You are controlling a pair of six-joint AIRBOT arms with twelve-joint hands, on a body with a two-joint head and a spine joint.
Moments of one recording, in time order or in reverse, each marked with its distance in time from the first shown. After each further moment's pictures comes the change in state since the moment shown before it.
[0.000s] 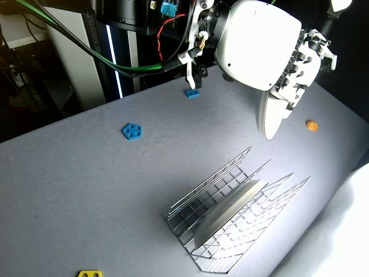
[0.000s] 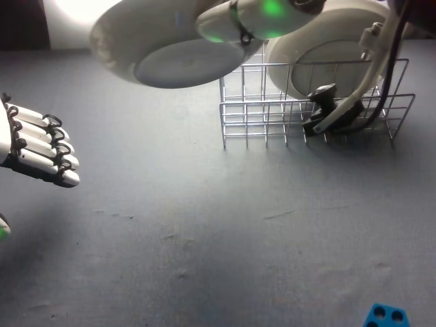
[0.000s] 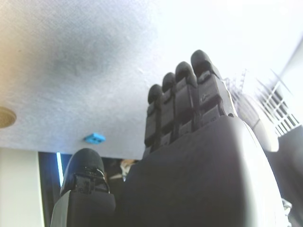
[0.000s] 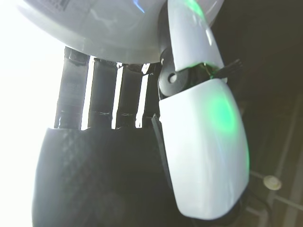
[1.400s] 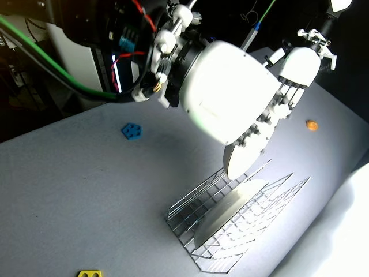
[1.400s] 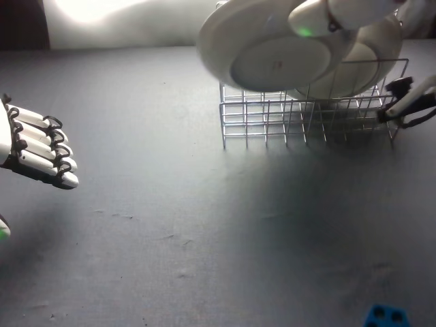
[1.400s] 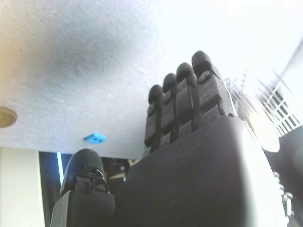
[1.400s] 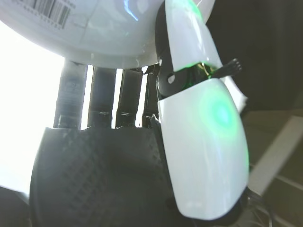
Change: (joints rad) left arm 0.000 0.000 -0.002 0.000 0.000 0.000; right arm -0.004 0.123 0.071 0.368 -0.048 -0.230
